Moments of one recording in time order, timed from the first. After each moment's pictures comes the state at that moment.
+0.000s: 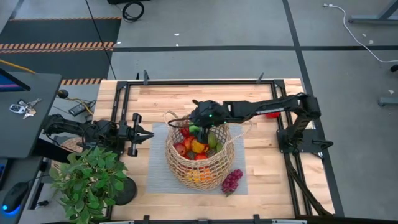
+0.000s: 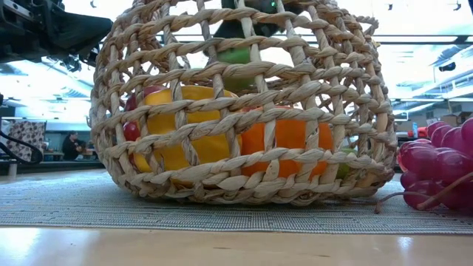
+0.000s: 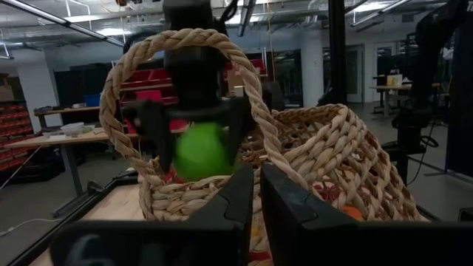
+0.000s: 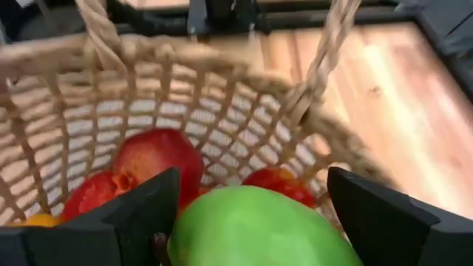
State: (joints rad) left arm -0.21 0.15 0.01 0.34 -0.18 0.12; right arm -0.03 1.74 1.40 -0.28 -0.01 0.05
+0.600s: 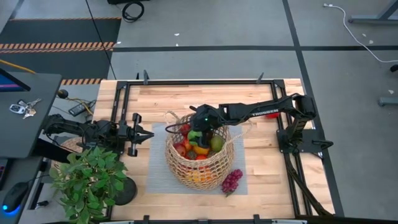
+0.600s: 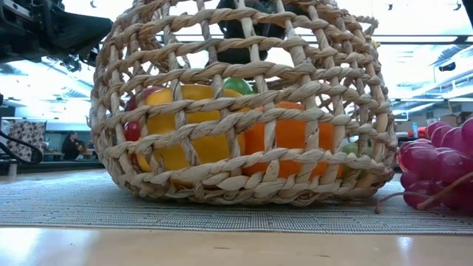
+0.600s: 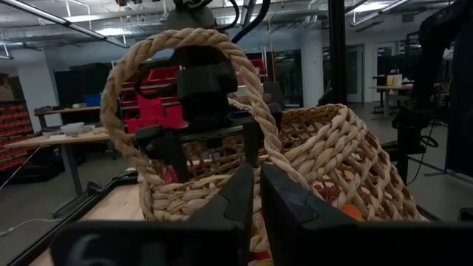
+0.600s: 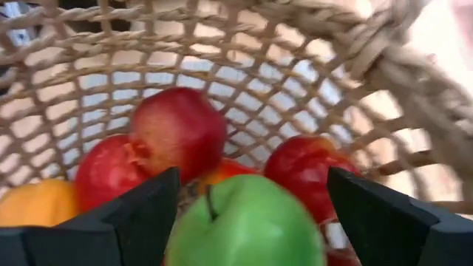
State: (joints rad) left arm -0.21 0.15 0.01 0.34 -0.18 0.12; right arm -0.03 1.80 1.40 -0.33 -0.10 0.03
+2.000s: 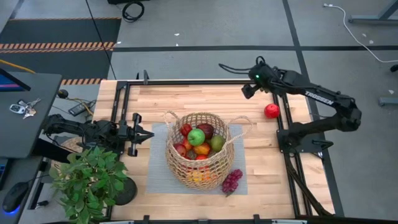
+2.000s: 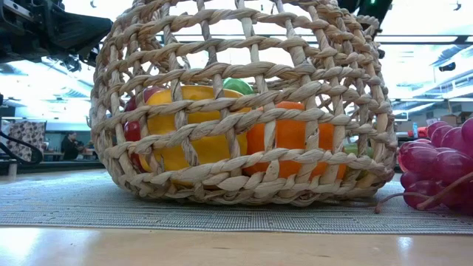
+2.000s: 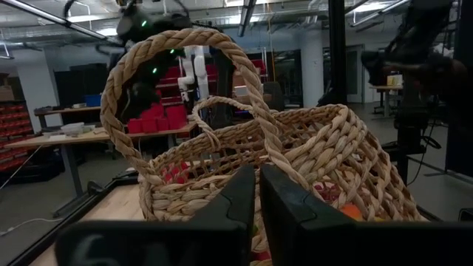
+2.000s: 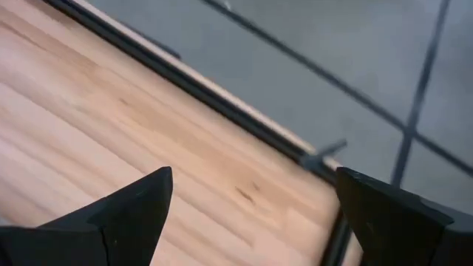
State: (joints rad) left arm -0.21 0.15 0.01 0.34 -0.18 0.12; right arm -0.54 1.17 1.17 -0.93 0.47 0.28
